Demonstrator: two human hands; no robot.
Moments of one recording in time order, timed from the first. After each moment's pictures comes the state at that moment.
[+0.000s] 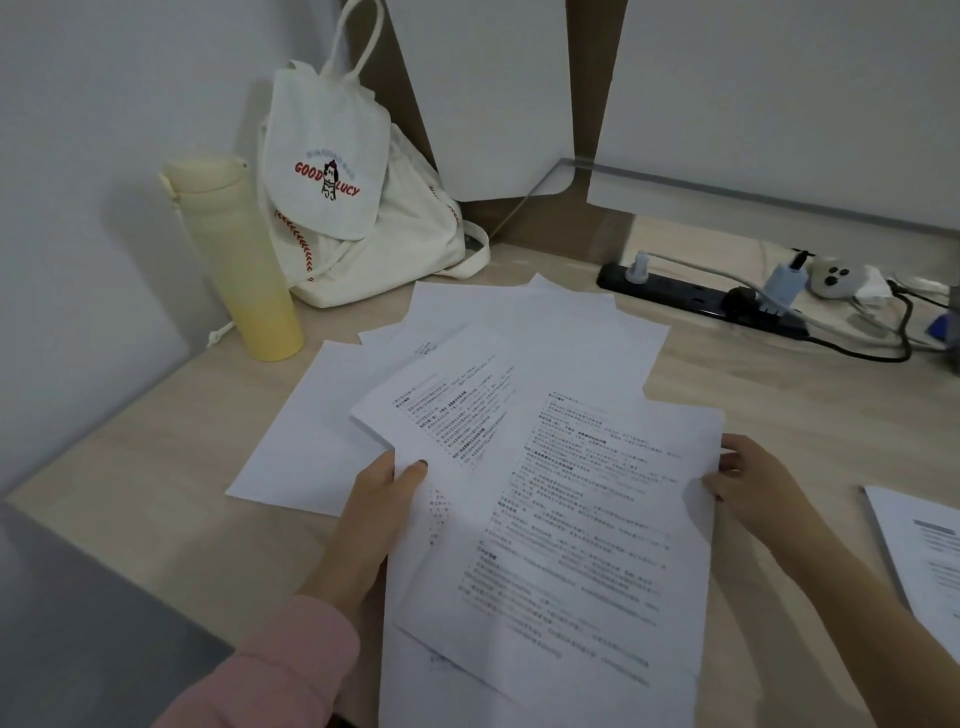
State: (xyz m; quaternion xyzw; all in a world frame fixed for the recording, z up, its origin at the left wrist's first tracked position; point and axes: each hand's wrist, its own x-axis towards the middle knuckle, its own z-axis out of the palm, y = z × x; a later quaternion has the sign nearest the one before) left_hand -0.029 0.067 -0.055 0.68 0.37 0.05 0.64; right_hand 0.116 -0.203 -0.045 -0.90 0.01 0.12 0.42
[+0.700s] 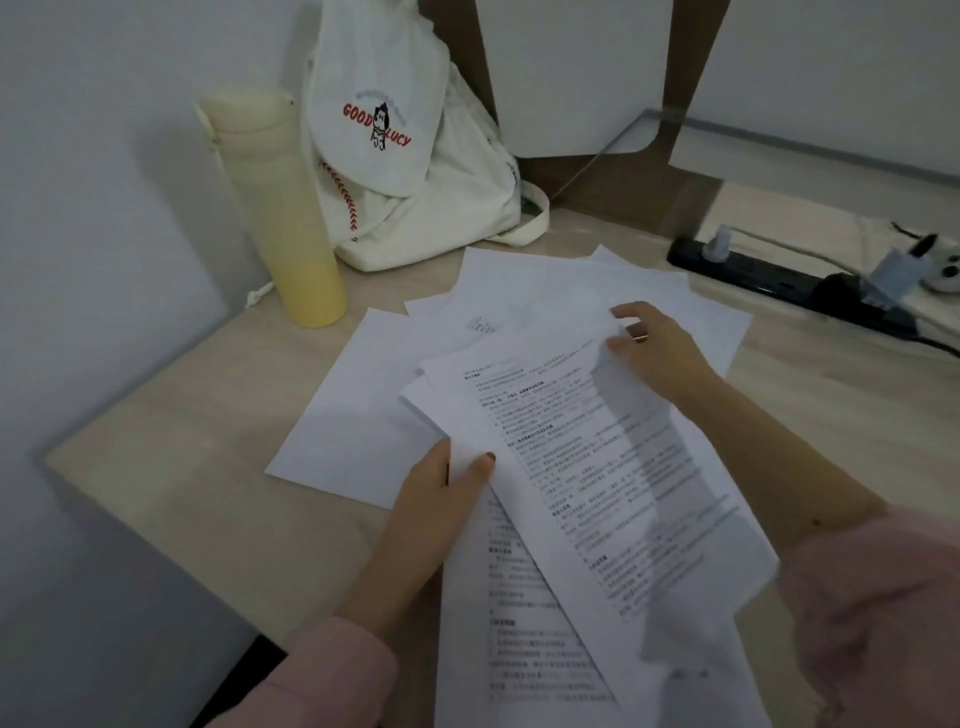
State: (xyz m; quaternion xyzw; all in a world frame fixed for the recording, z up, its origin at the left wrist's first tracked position) left_hand -0.028 0.072 -0.069 0.73 0.30 0.06 0.61; right_hand 0.185 -0.049 -0.033 -0.90 -0.17 0.14 0.37
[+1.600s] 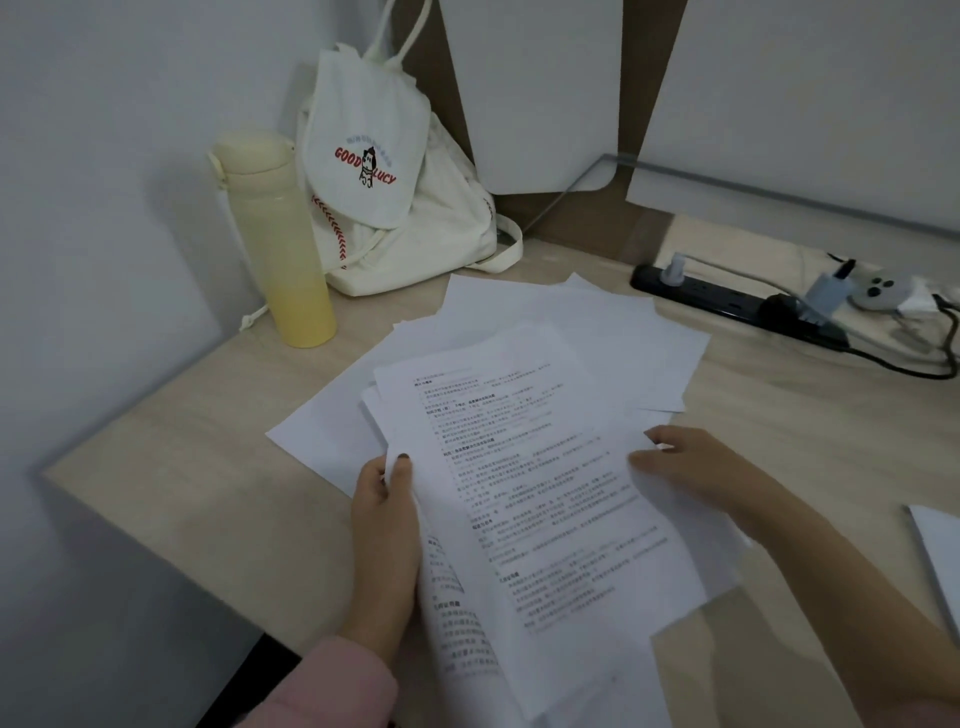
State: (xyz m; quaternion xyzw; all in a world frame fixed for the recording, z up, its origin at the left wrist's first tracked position) left_hand -0.049 0.058 -0.060 0.58 0.42 0.24 0.66; right_hand 0.114 -0.131 -0.021 -0.88 -0.08 0.29 0.36
